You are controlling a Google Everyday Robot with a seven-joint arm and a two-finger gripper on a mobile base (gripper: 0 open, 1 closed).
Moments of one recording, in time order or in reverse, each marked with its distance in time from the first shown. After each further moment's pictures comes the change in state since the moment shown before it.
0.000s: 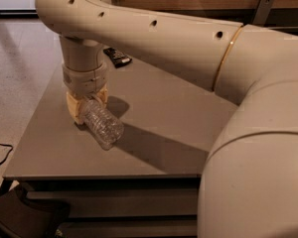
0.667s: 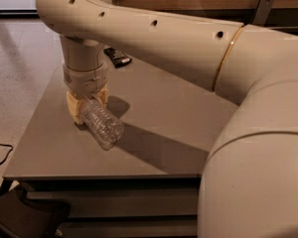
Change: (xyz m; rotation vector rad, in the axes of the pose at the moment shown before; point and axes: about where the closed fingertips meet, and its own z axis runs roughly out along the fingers) arm 0.000 -0.001 0.000 0.000 0.002 0.001
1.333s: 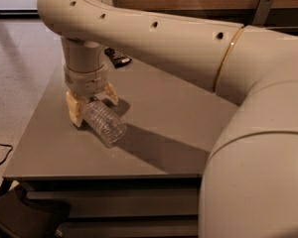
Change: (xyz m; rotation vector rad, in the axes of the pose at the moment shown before) arm 0.001 -0.001 0.004 0.000 0.002 0.001
